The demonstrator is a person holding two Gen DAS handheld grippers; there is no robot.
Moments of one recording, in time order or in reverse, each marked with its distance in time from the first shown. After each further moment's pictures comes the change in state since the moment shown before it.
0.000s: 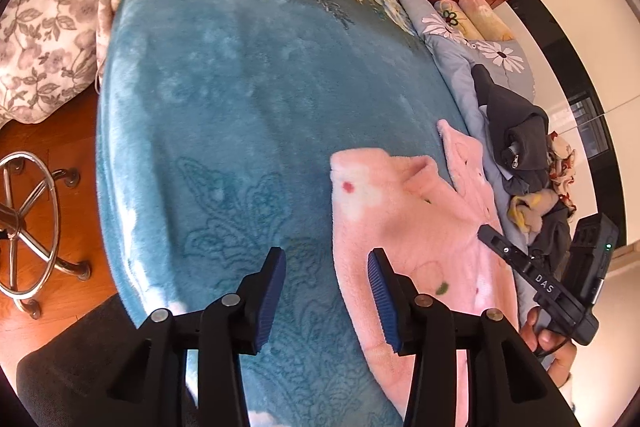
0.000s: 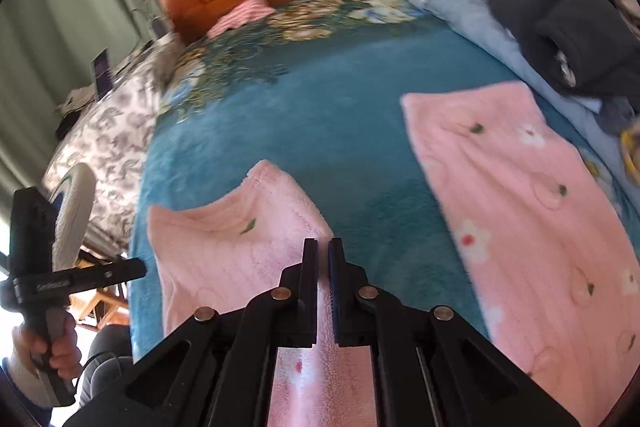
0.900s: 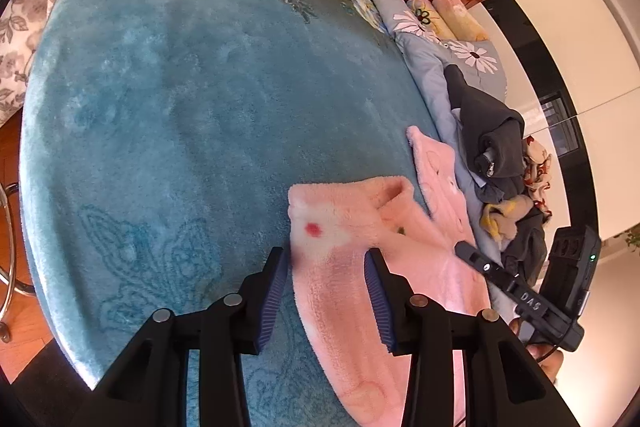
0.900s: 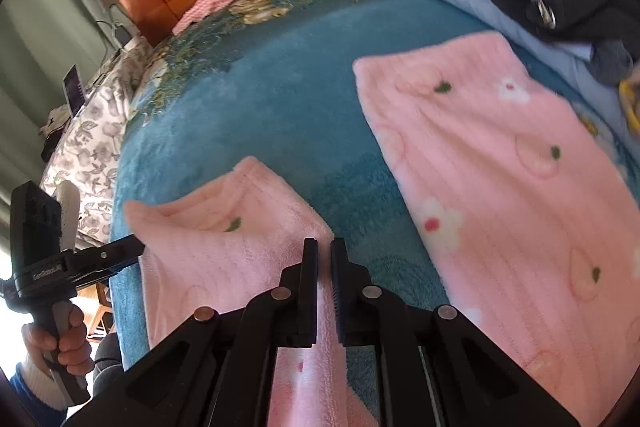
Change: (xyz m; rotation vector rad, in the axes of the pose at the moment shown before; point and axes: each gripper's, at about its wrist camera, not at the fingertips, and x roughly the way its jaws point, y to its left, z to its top) left arm 0.034 -0.010 0.022 0.001 0.007 -0.149; right arm 0.011 -0.032 0.008 0.064 0.054 0.014
